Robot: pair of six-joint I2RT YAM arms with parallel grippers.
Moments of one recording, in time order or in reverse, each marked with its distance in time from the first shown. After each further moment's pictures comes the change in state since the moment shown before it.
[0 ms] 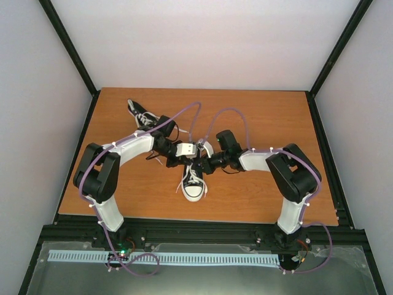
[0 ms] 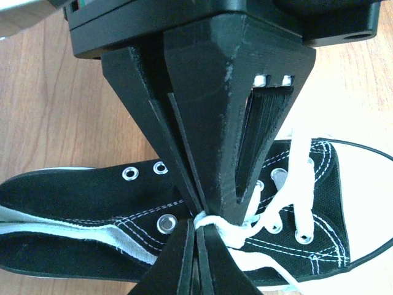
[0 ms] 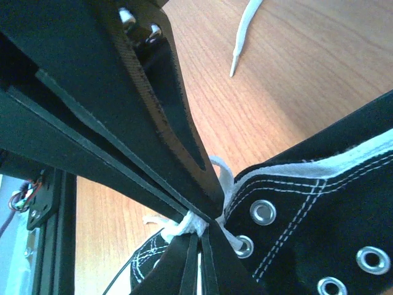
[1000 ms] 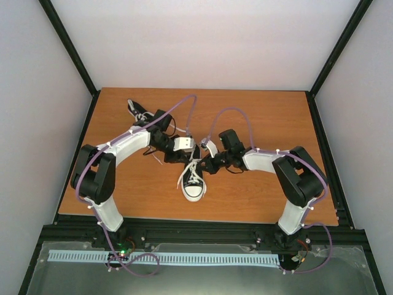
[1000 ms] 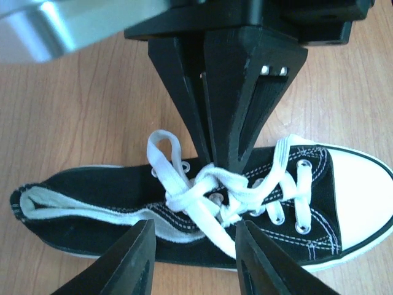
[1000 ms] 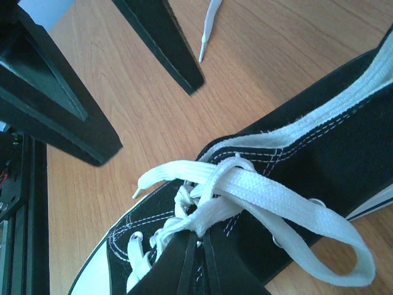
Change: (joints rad) left arm 0.038 -0.024 0.065 -0.075 0.014 0.004; right arm -0.016 -0.073 -0.008 -0.137 0.107 -0.089
